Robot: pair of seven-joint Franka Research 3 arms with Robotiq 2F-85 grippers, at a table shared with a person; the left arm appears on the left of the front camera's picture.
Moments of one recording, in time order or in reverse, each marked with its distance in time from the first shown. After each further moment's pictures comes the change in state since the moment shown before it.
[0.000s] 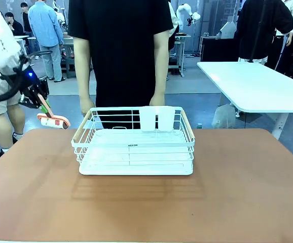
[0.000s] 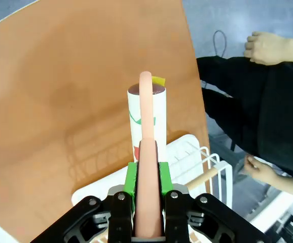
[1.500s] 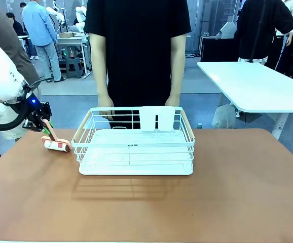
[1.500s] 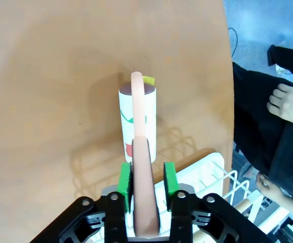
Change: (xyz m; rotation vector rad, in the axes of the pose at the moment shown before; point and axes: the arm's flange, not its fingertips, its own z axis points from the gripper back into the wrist) left arm 0.015 0.036 -0.073 0.019 0.047 0.039; right arm 0.000 0.000 0.000 0.000 0.000 0.000
